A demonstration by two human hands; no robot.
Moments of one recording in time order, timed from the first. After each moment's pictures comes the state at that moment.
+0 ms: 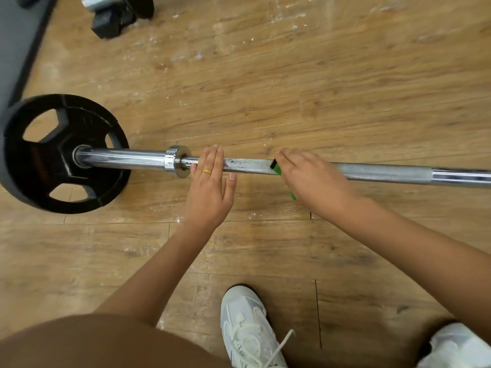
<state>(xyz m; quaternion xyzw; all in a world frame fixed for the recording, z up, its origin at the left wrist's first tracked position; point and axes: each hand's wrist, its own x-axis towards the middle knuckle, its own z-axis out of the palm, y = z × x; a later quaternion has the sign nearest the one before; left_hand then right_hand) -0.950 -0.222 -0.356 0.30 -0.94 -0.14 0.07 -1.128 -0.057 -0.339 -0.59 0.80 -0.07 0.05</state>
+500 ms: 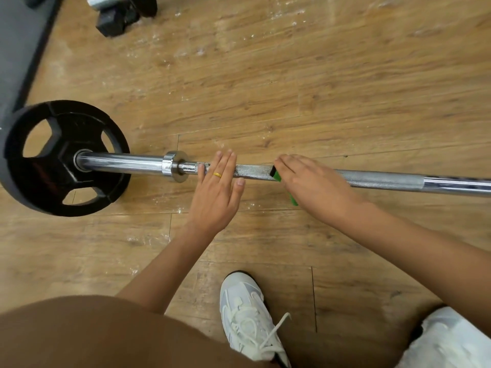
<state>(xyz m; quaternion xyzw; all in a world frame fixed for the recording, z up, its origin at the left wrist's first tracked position) -0.936 -0.189 -0.344 0.27 -0.96 -0.12 0.01 -1.107 -0.028 -0.343 -0.62 0.78 -0.06 0.05</state>
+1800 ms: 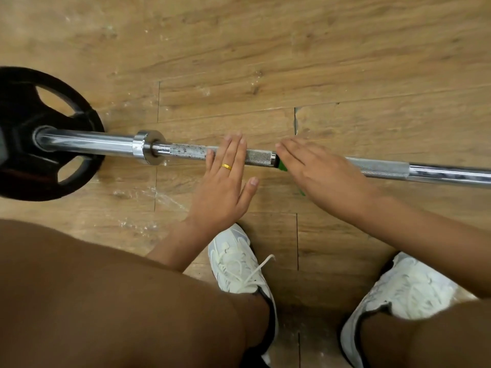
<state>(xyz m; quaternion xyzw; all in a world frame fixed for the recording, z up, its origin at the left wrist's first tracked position) -0.891 -0.104 -0.340 0.19 -0.97 -0.14 -0.02 -1.067 0.054 -0.335 -0.65 0.75 -0.09 0.06</state>
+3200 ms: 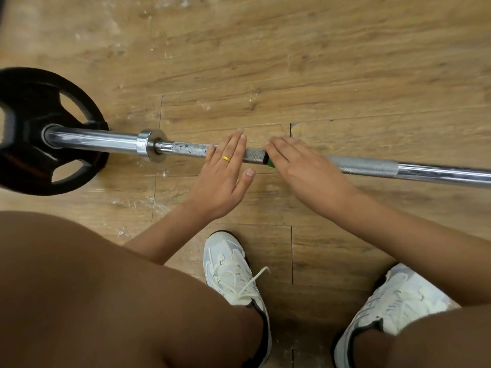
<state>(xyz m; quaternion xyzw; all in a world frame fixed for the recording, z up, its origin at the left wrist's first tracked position) -0.924 -0.128 -0.335 0.19 -0.97 -0.16 -0.06 -1.079 0.027 -0.332 -0.63 0.77 -0.07 0.05</state>
